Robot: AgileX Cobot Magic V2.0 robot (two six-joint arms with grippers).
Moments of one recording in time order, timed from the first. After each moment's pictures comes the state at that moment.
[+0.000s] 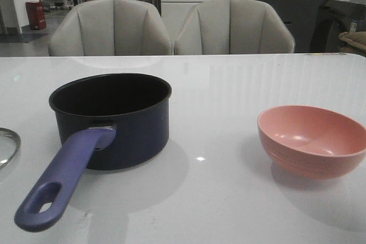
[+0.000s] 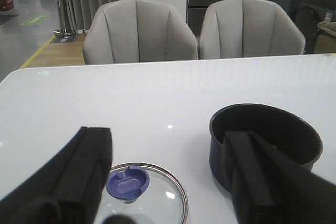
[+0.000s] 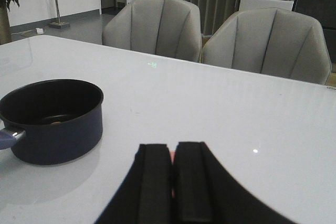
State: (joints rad) left arm -0.14 0.02 -0.38 0.01 0.53 -0.03; right arm 0.32 0.16 -0.17 0.29 0.14 -0.29
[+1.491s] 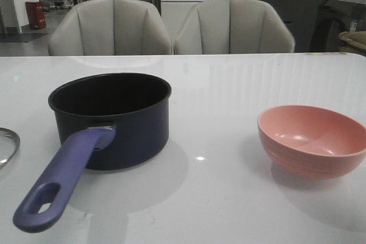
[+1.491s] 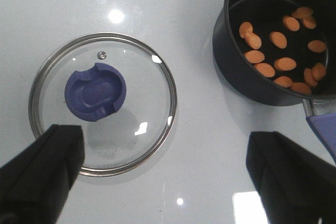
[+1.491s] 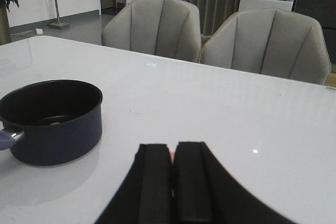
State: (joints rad) left arm -0.14 1.11 -0.93 -0.06 0.86 -0.04; right arm 0.32 0.16 -0.17 0.29 0.14 -0.29
